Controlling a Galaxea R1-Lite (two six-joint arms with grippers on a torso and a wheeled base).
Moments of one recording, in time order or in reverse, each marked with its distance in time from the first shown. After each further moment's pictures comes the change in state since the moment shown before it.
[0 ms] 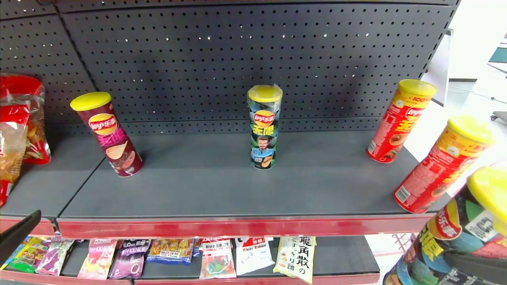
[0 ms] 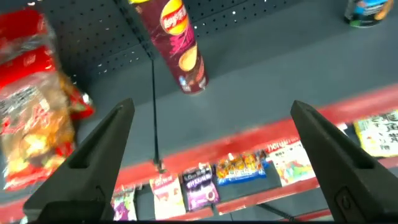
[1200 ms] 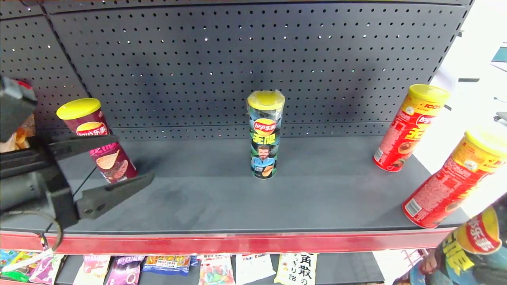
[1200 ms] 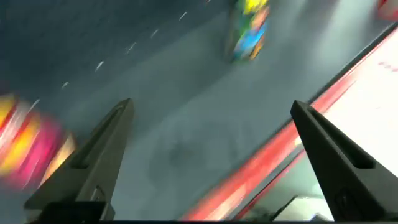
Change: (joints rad) left arm -0.256 0.483 -0.201 -0.163 -0.310 -0.078; right arm 0.050 -0.102 0.015 -0.006 -0.061 0.058
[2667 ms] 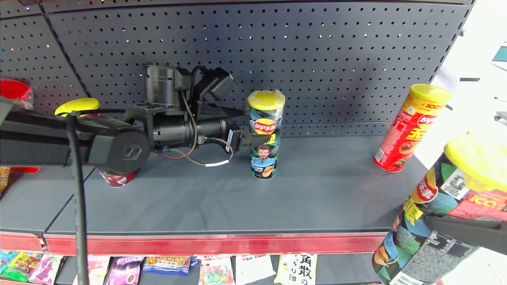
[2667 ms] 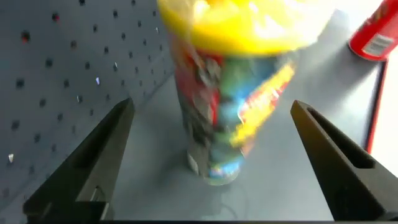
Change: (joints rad) left arm -0.213 0.773 -0.540 -0.256 -0.087 -0.010; right arm -0.020 0.193 -0.104 -0.021 -0.021 0.005
